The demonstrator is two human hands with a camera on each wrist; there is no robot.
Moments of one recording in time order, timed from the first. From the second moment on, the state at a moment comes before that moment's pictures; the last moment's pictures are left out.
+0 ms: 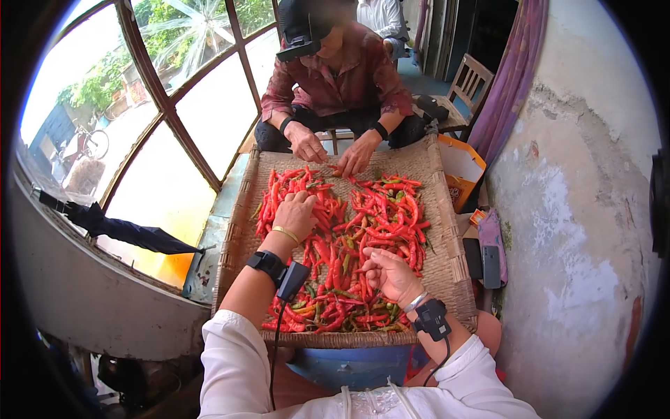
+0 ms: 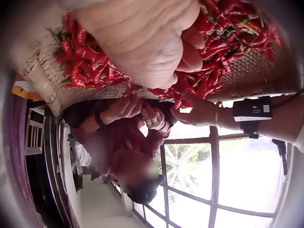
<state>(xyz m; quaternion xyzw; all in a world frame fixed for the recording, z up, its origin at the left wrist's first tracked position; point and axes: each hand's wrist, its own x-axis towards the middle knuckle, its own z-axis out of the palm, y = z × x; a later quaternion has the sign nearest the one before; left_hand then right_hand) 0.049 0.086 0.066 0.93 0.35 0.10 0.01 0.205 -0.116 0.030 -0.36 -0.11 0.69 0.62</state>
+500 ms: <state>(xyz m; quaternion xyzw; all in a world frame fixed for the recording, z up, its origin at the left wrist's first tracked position) 0.061 0.169 0.021 0.86 0.49 -0.06 0.12 0.201 -0.119 0.011 -0.37 -0.08 0.71 0.59</state>
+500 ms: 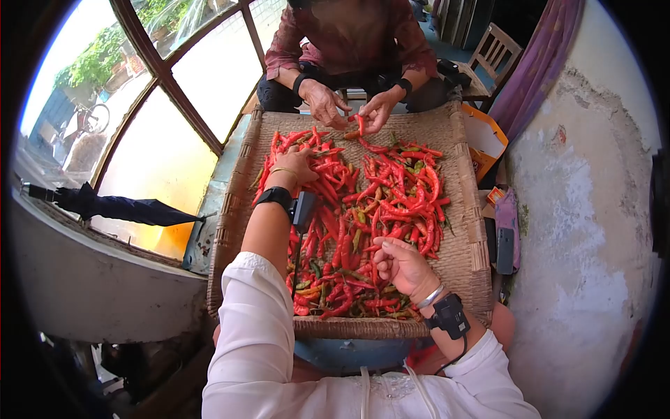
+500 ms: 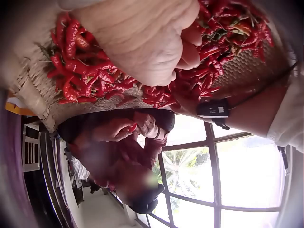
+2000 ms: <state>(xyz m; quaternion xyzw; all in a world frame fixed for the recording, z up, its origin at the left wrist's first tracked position) 0.011 -0.028 0.067 0.76 0.39 0.29 0.44 0.188 -0.165 0.046 -0.55 -0.51 0.54 0.39</state>
